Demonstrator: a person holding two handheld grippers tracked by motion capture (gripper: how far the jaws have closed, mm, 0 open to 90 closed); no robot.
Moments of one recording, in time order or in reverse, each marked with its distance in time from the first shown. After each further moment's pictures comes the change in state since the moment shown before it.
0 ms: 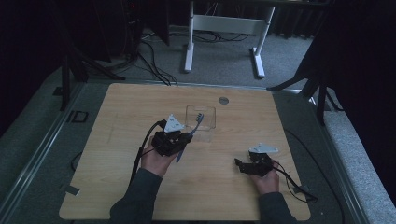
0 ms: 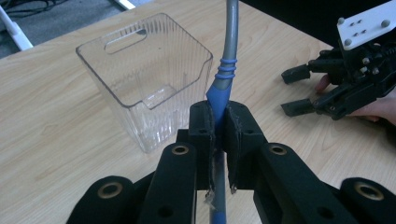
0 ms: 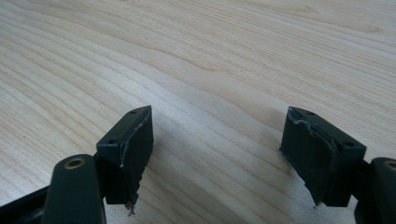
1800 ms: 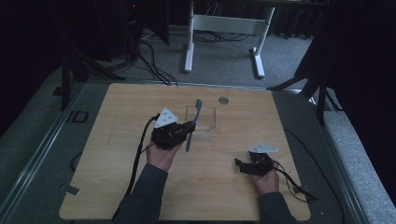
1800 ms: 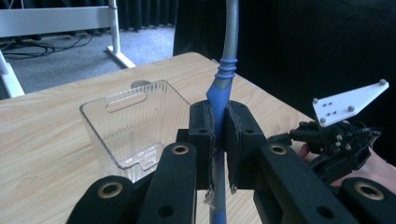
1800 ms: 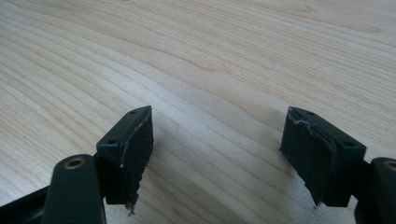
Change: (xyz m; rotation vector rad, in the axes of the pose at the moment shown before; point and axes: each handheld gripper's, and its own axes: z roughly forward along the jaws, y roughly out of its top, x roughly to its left) left arm 0.011 0.005 0.002 -0.260 -0.049 -0.104; right arm 0.000 0.000 0.000 -0.001 0.000 0.000
